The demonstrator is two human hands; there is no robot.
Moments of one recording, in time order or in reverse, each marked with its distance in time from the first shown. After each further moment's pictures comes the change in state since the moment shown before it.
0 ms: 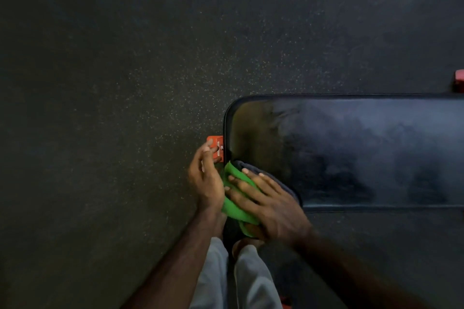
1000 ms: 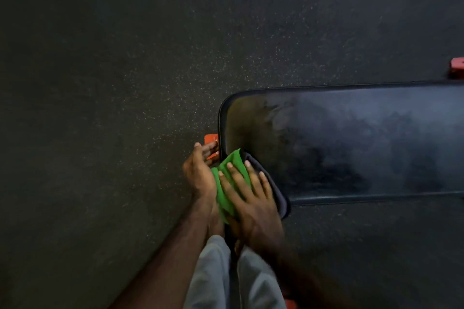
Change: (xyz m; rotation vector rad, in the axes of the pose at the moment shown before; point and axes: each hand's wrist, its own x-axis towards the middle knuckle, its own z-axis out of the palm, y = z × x) left_hand 0.018 -0.011 0.002 -0.092 0.016 -0.202; right_hand 0.023 -0.062 0.008 0.220 0.126 0.442
